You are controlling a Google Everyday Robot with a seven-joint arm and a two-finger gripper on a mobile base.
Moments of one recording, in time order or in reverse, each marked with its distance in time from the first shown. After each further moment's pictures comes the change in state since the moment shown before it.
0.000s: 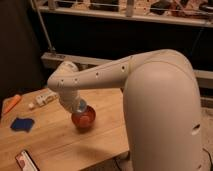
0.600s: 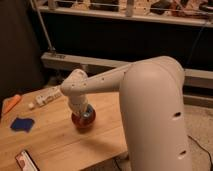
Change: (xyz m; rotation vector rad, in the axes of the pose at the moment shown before) arm 0.004 -0.026 0.062 -0.020 0.060 0.078
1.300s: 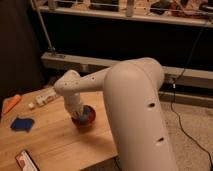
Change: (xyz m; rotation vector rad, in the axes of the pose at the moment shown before) arm -0.001 0.018 0.014 0.051 0.103 -0.091
